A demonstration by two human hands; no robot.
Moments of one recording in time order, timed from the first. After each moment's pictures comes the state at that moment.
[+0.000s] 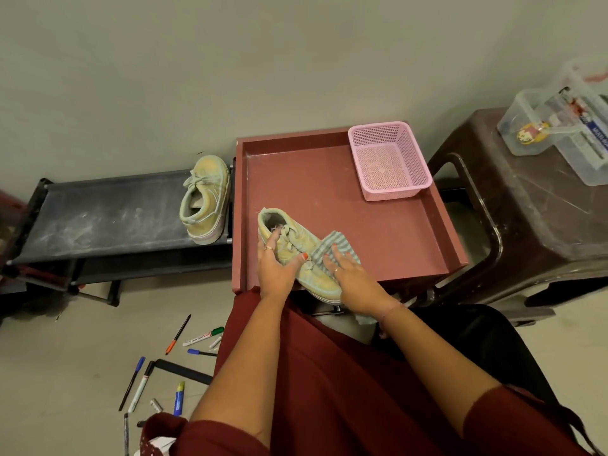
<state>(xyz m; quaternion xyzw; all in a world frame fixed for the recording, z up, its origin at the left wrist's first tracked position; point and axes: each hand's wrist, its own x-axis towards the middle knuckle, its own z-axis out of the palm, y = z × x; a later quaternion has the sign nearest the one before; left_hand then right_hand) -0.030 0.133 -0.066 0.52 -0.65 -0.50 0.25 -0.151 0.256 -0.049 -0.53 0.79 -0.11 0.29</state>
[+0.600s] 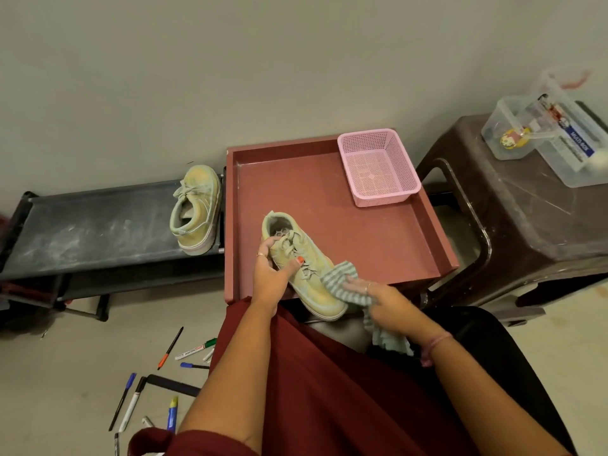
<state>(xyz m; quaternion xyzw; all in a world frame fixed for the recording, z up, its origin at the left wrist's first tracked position) -0.029 0.131 -0.059 0.46 -0.56 -0.65 0.25 -0.174 0.311 -0.039 -0.40 0.76 -0.29 0.42</state>
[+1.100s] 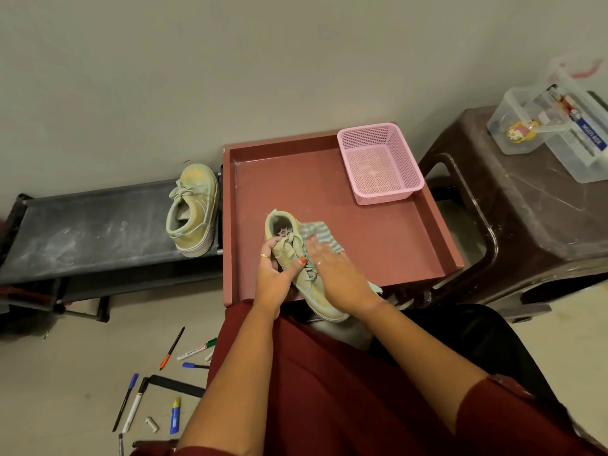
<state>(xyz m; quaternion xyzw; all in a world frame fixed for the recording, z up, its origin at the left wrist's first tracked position) -0.037 0.131 -0.062 0.44 -0.54 -0.67 0.24 -0.153 0.233 -0.048 -0.58 0.78 -0.12 0.19</state>
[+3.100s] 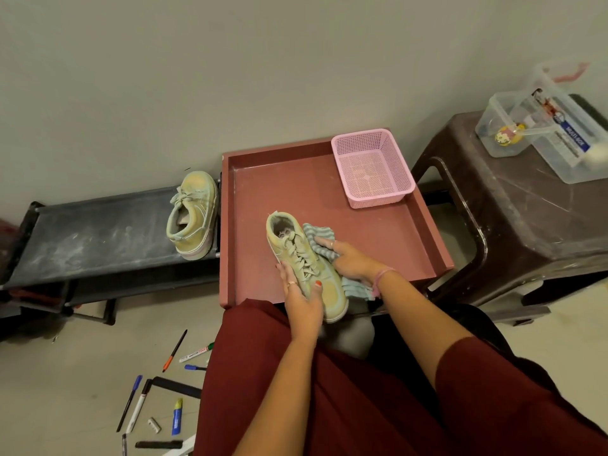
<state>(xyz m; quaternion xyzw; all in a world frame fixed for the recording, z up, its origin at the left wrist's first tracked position) -0.058 0.215 -0.054 0.52 -0.62 -0.54 0.22 -0.208 0.218 -0.041 -0.39 0.70 -0.32 0.50</state>
